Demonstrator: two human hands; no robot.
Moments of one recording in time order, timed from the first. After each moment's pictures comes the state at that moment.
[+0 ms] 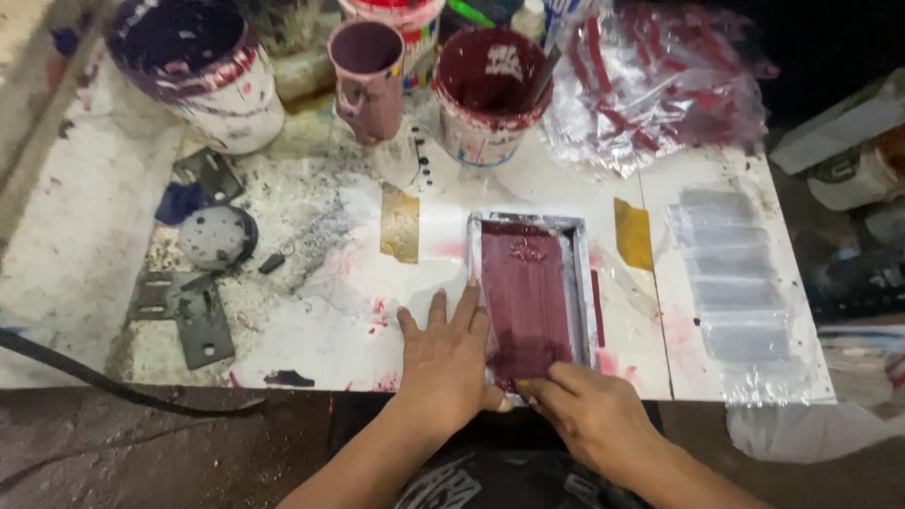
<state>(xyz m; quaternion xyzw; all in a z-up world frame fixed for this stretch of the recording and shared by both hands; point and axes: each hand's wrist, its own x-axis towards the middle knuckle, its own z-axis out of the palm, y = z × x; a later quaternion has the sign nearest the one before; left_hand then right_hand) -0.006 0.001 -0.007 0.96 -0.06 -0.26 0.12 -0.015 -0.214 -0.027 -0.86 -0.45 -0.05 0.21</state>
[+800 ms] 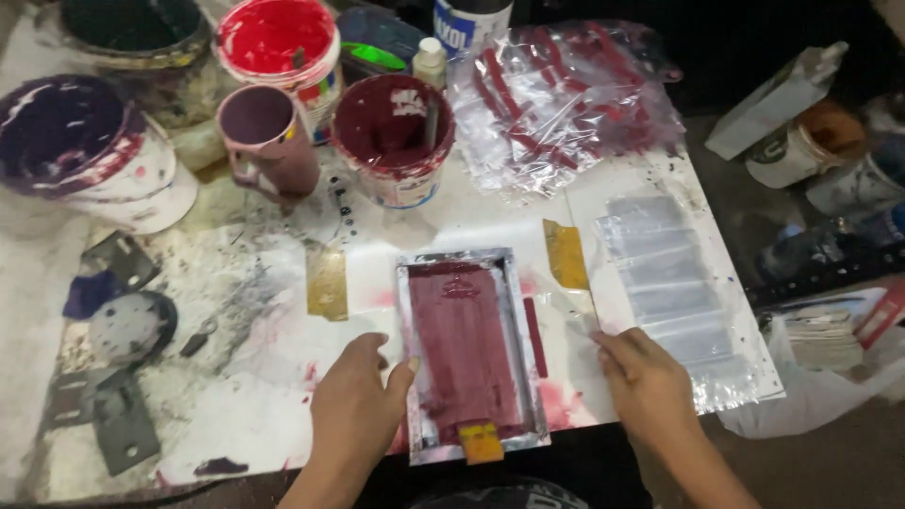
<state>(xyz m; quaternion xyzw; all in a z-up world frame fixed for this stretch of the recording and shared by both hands) 0.012 0.015 -0.031 0.92 0.21 -0.13 0.31 0.038 -0.341 -0.082 -0.97 -0.10 -0.08 0.22</state>
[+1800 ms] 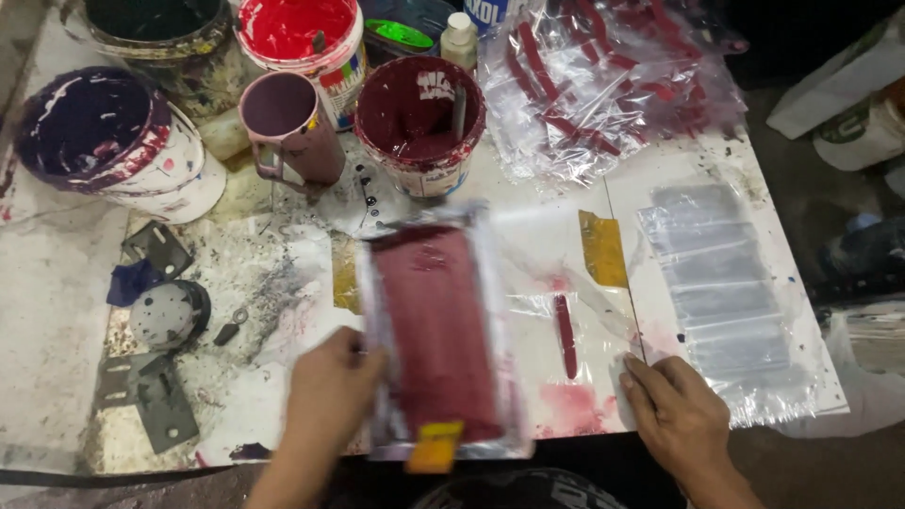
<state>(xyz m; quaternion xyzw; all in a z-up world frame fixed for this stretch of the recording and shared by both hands) 0.032 0.059 -0.010 0.89 0.30 -0.17 0.29 0.021 -0.330 -0.094 -0.93 -0.19 -0.26 0.19</state>
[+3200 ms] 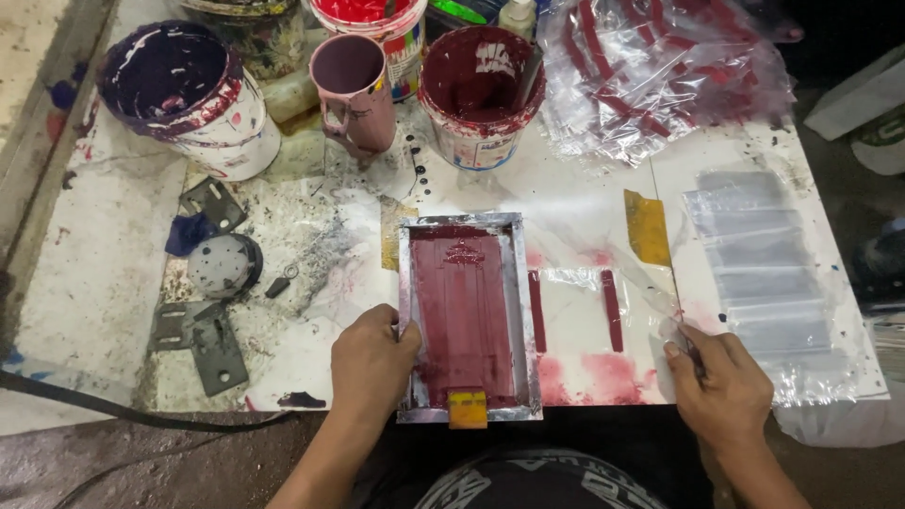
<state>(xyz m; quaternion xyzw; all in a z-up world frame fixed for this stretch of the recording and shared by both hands) -0.004 0.076 -0.048 0.91 0.26 -0.09 0.31 0.015 -0.336 -0.118 -0.93 -0.14 -0.28 0.18</state>
